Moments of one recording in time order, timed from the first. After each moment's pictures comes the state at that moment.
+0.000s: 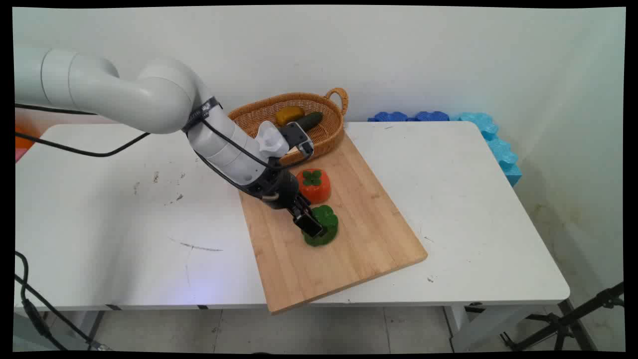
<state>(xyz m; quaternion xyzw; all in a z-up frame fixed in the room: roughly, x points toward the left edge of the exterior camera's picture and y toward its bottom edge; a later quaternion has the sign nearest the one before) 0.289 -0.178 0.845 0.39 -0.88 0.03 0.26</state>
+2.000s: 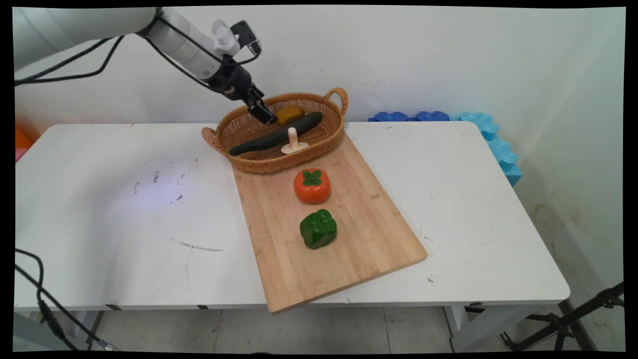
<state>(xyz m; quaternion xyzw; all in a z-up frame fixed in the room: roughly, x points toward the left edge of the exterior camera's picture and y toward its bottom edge) 0.448 -0.326 0.922 0.37 -0.88 0.21 0.21</state>
